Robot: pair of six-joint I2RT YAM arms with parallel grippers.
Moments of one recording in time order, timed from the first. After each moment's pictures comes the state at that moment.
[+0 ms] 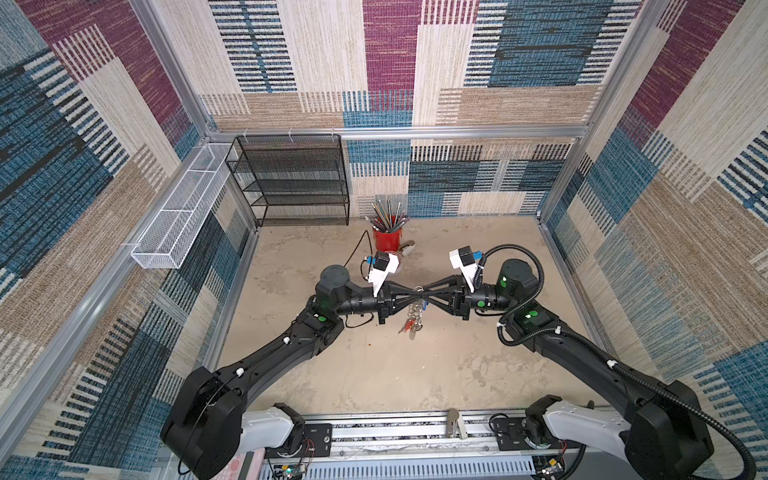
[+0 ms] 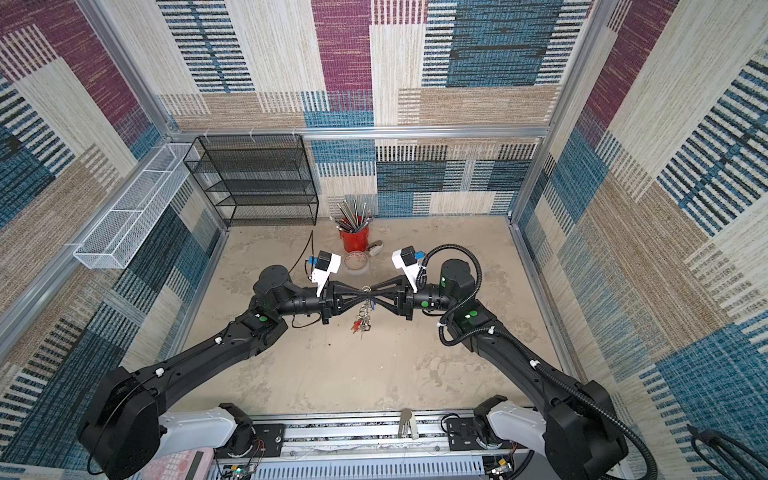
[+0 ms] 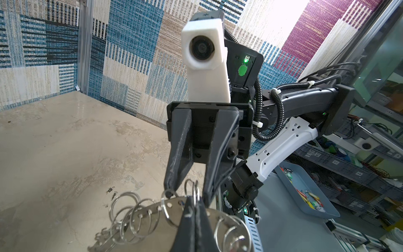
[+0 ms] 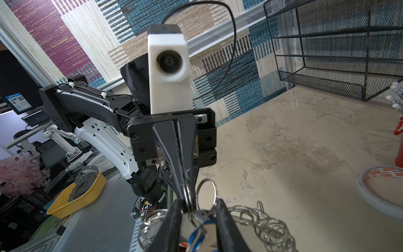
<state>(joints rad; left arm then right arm) -0.59 1.27 0.77 0.51 0.89 -0.37 0.47 1.15 0.74 0.35 -0.97 0.36</state>
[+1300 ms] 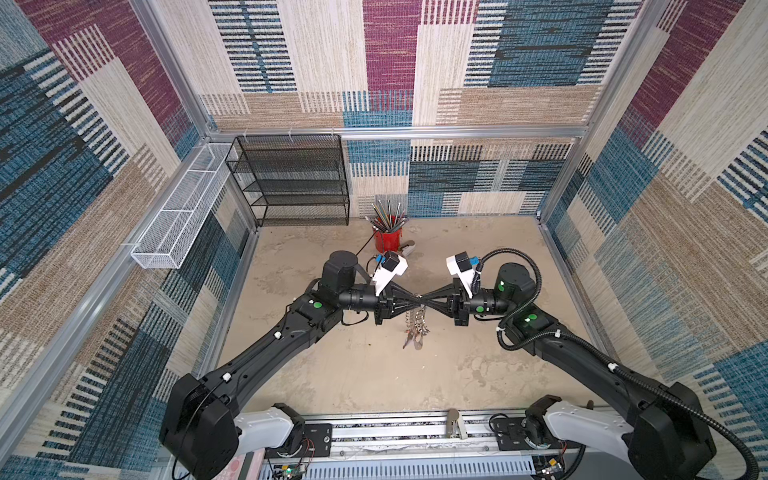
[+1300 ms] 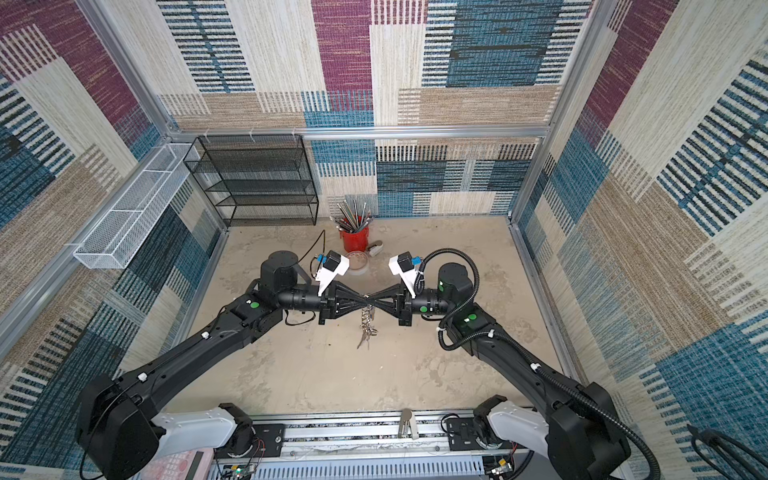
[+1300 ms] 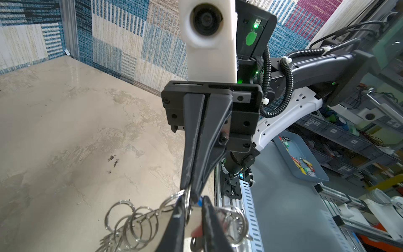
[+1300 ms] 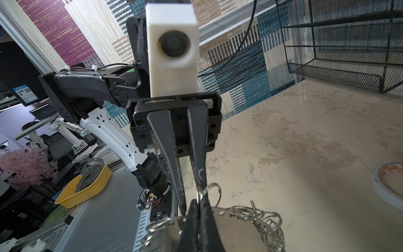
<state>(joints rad) -0.59 1.27 0.99 -0.09 0.95 -0.07 0.49 1.13 0.72 0.31 -0.97 0.33</state>
